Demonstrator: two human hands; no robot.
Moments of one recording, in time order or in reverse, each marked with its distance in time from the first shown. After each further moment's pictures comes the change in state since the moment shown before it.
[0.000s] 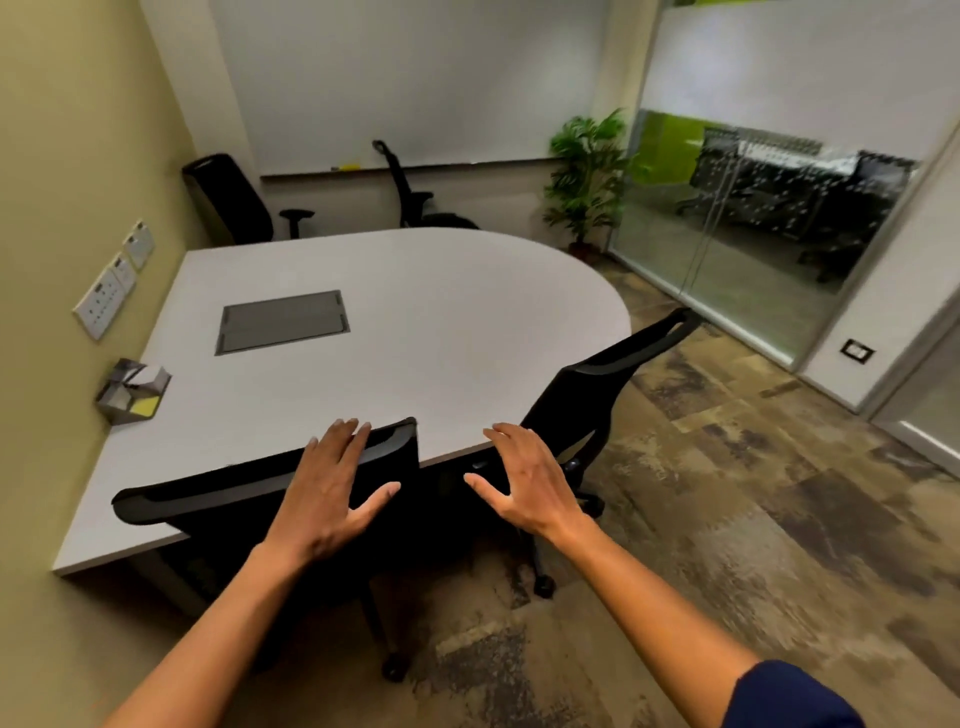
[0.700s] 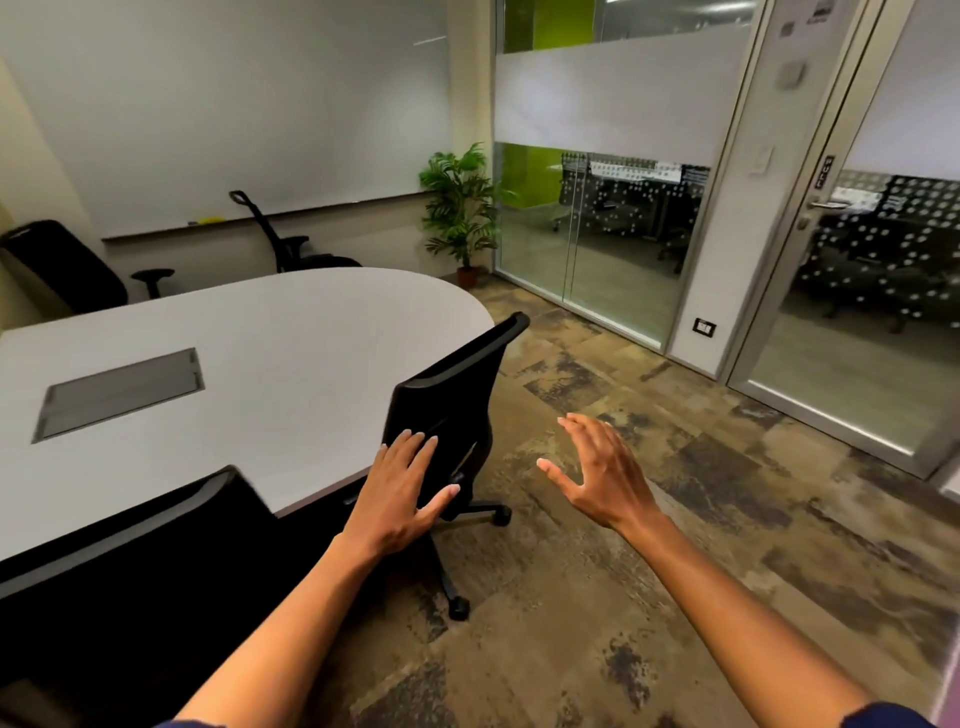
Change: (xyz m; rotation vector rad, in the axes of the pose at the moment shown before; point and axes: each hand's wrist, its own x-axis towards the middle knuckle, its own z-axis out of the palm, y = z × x) left_hand 0.038 0.304 0.087 -0.129 -0.101 0.374; right_hand -0.216 0.168 -0.218 -0.229 0.242 0.394
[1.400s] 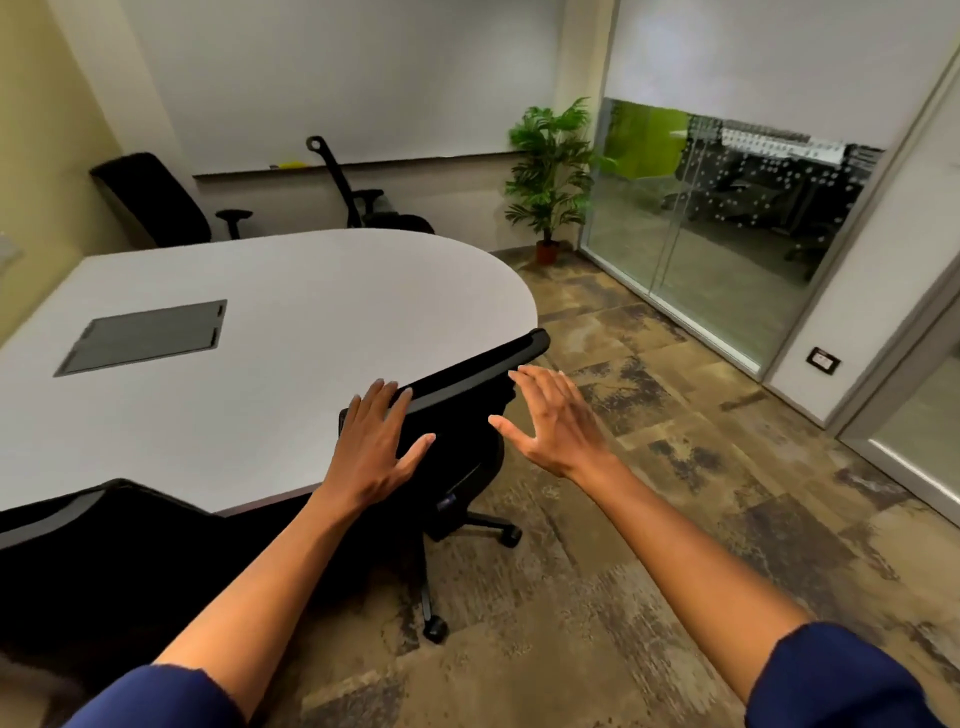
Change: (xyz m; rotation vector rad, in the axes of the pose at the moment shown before) left_hand 0.205 0.027 0.057 0.192 0.123 -0.264; right_hand 0.229 0.132 0.041 0.040 -0.128 -0.344
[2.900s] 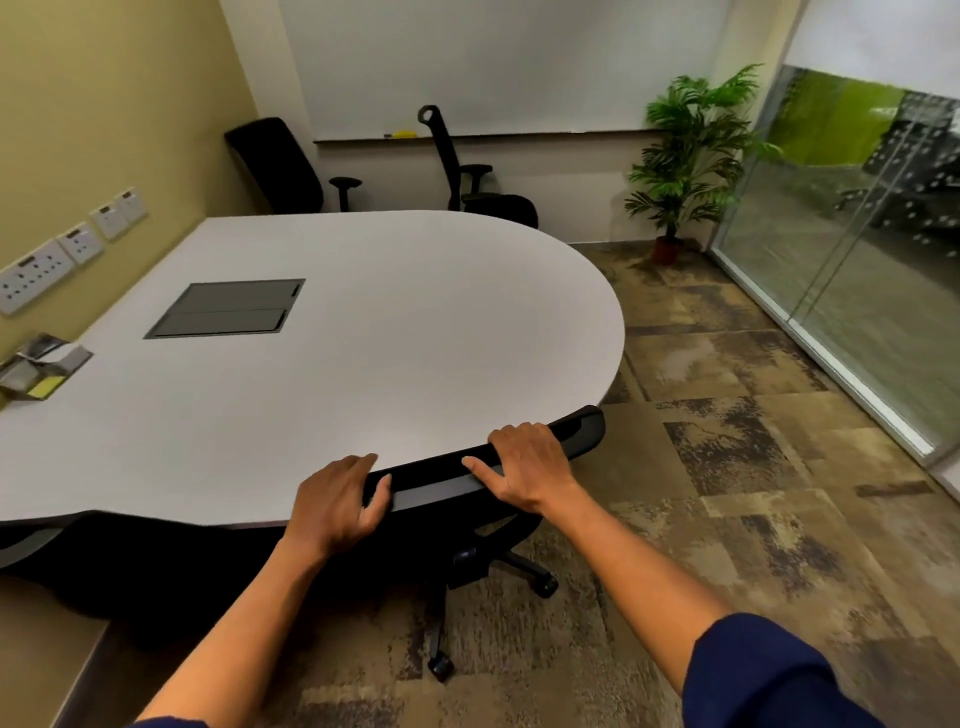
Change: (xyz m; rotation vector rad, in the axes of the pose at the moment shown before) left_hand 0.115 -0.055 0.056 0.138 -0.074 -0.462; right_hand 0.229 0.082 0.139 -0.073 -0.261 -0.342
